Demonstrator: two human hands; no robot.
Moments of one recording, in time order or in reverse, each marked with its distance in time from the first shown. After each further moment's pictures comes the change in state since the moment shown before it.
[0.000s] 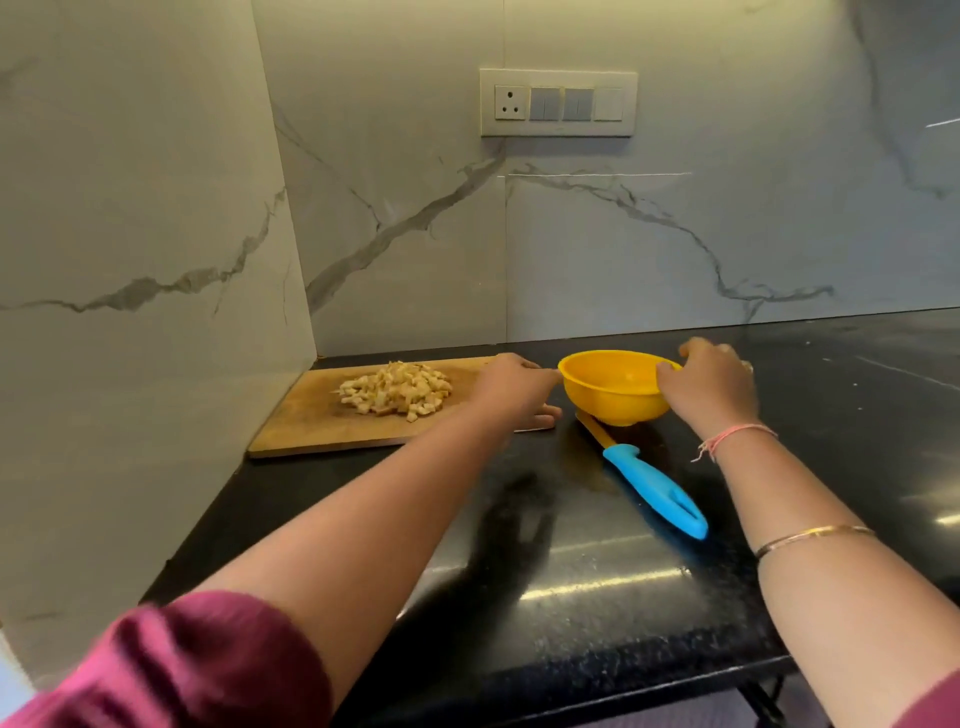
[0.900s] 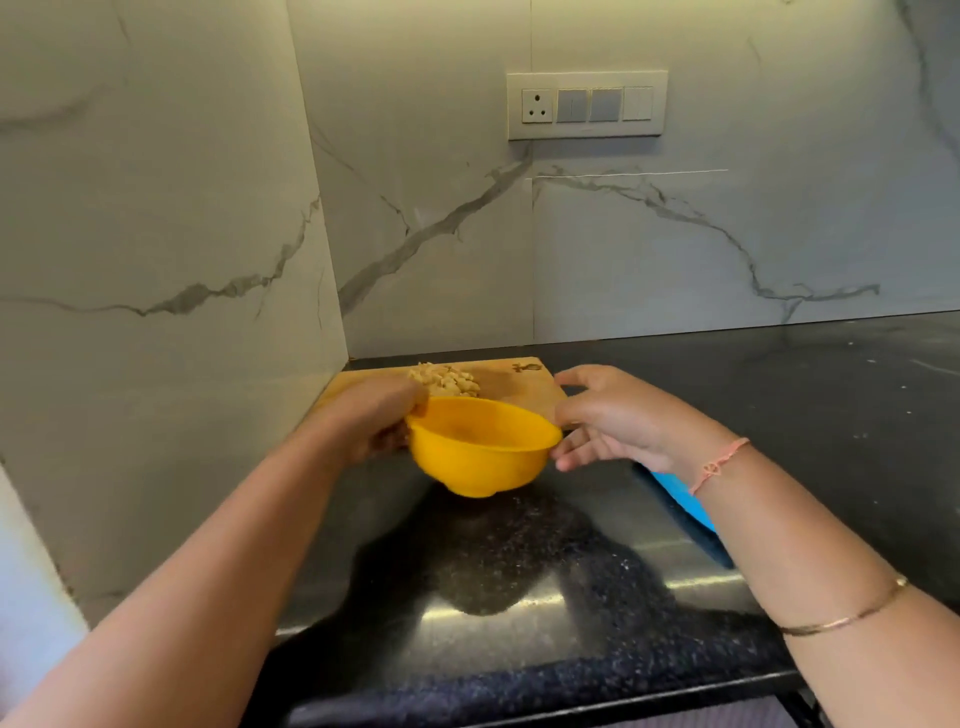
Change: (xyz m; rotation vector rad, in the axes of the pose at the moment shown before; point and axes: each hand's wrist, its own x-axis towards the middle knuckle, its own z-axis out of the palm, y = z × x) left_hand -0.046 -0.016 -0.119 0.278 0.192 -0.176; right_hand -0.080 -0.088 -0.033 0.849 -0.982 -0.047
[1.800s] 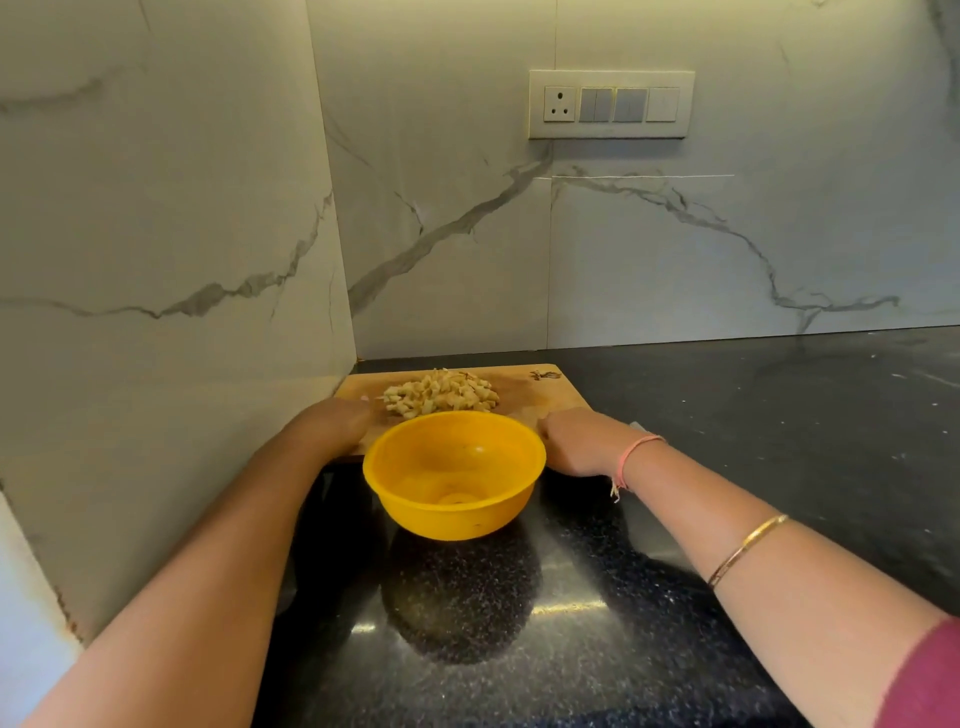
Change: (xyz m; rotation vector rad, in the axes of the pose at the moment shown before) left_hand 0.046 -0.034 -0.034 0.323 0.162 -0.147; right_hand 0.090 0.027 0.022 -1.236 -0.061 0.053
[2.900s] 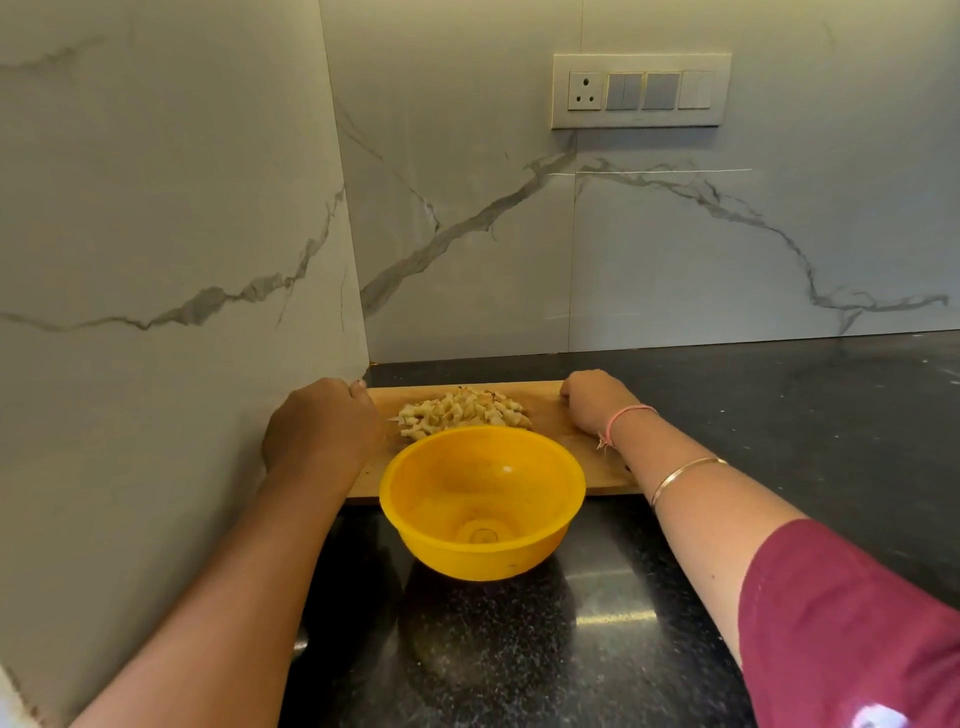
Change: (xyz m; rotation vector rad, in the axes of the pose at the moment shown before) left_hand 0.023 -0.018 0.002 0.222 0.547 0.217; right_hand 0.091 0.024 -0.009 0.046 0.250 0.185
